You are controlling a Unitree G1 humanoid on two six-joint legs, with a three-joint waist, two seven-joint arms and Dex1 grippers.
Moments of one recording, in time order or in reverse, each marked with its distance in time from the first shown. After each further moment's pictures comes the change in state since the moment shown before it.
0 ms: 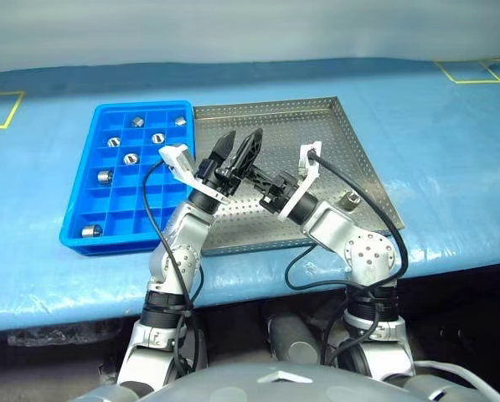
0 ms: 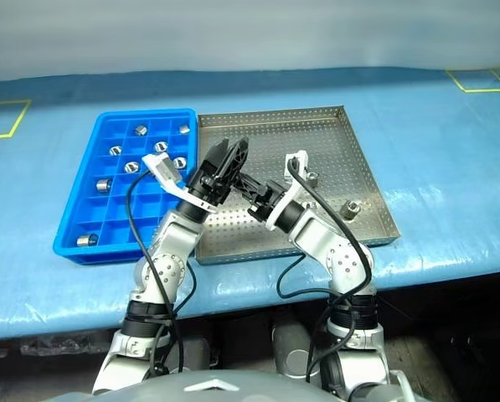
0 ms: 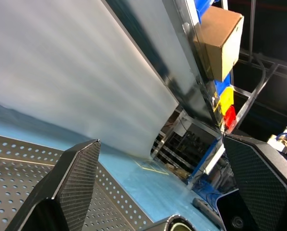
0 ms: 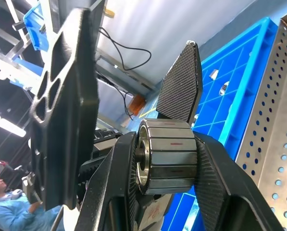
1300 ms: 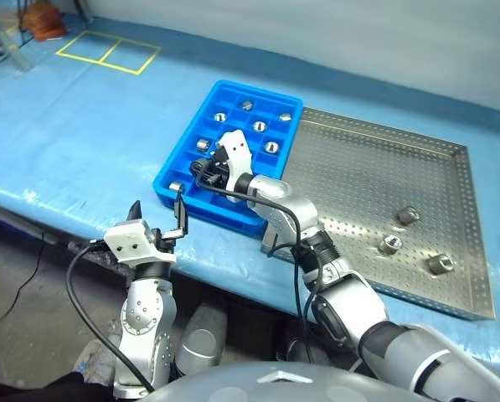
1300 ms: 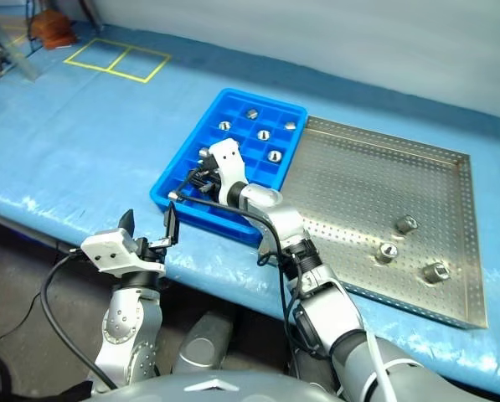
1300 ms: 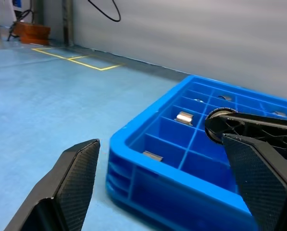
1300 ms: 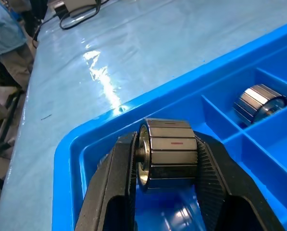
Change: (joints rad) left arm 0.583 0.019 -0.038 -0.361 0.616 -0.181 0.485; right arm -0.400 0.106 0.328 0.676 -0.835 -0.460 0.125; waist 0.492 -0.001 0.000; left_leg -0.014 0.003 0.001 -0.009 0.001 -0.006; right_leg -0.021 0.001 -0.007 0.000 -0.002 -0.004
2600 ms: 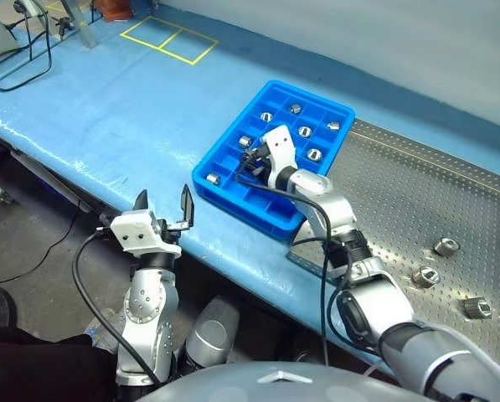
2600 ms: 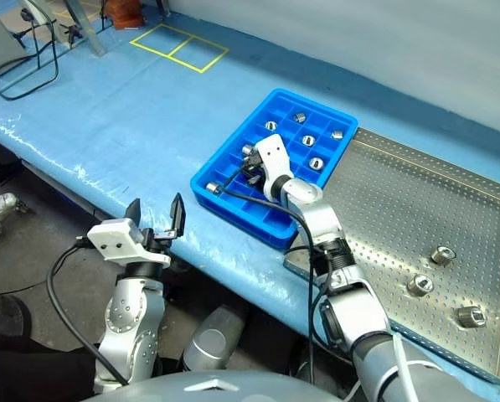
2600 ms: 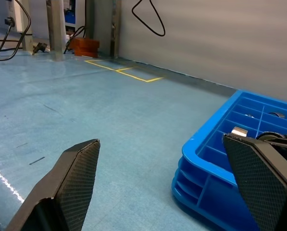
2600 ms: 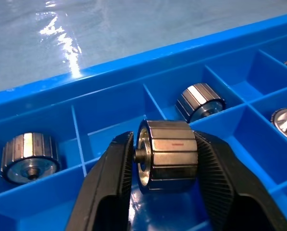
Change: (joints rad) left arm -0.070 0.007 0.002 0.016 0.013 0.025 -0.040; right arm 0.060 -0.200 -0.089 -0.058 -0.142 -0.015 0.028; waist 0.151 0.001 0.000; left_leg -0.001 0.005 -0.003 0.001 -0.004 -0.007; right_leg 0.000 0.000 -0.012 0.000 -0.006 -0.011
